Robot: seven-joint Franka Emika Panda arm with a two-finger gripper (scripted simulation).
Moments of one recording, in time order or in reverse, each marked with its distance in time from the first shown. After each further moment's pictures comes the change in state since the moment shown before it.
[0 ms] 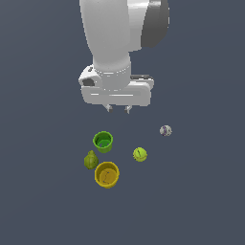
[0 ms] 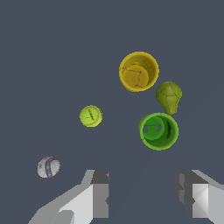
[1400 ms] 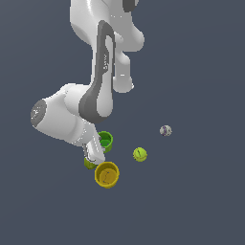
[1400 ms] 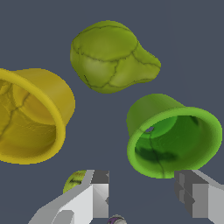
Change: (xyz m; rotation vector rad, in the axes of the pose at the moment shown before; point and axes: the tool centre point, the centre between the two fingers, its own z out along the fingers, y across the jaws) arm 0.044 0.090 0.173 0.177 -0.375 1.048
